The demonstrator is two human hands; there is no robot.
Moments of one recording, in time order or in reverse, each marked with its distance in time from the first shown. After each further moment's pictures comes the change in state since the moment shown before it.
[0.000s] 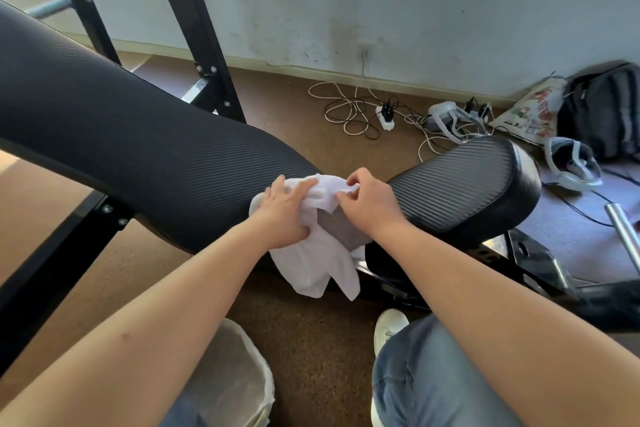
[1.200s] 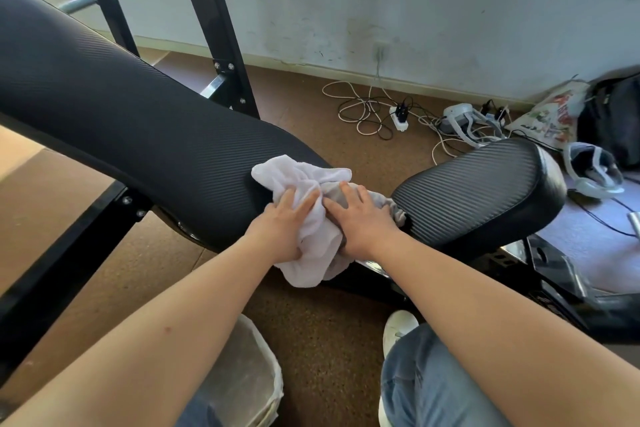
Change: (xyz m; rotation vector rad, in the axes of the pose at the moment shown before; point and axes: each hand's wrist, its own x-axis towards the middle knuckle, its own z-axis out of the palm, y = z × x) left_hand -0.009 -0.040 0.027 0.380 0.050 0.071; right_hand -0.008 -0.006 0.037 -0.681 -0.404 -0.262
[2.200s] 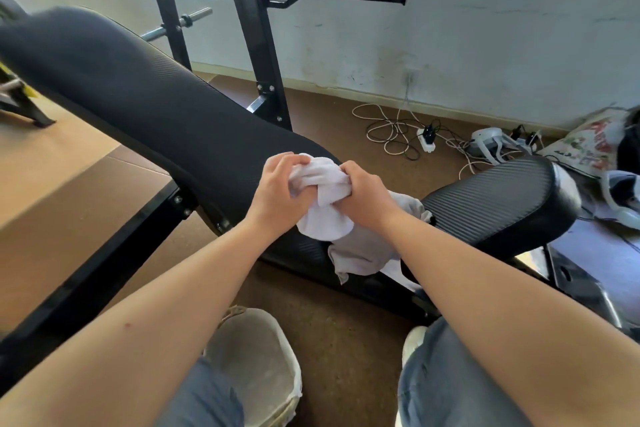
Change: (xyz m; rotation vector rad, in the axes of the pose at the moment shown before) left_hand -0.061 -0.021 -0.068 -0.829 0.697 -0.064; right_hand -0.019 -0.046 -0.064 0.737 0.377 -0.124
